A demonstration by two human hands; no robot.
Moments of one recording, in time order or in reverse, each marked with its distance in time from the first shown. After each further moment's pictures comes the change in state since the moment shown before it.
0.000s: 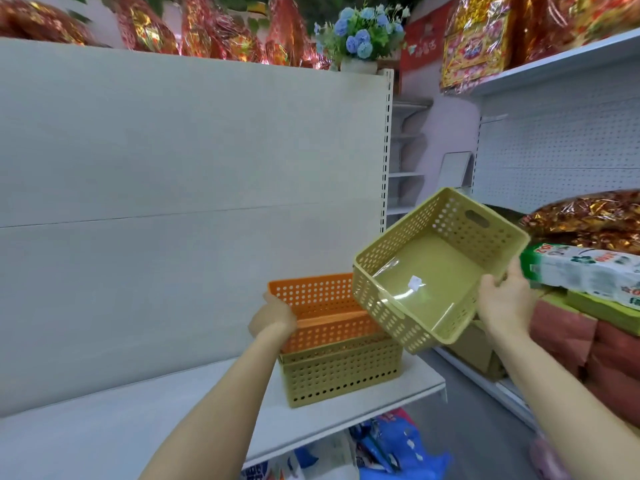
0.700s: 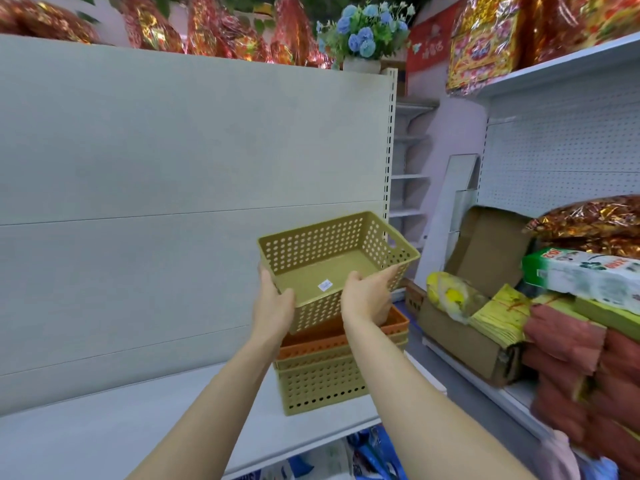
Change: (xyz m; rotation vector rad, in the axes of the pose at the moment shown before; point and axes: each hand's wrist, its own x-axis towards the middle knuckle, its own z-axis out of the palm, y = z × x) left_hand -0.055 0.022 -0.044 -0.883 0.070 0.264; right_hand -0.083 -0.087 0.137 0.147 -0.239 0.211
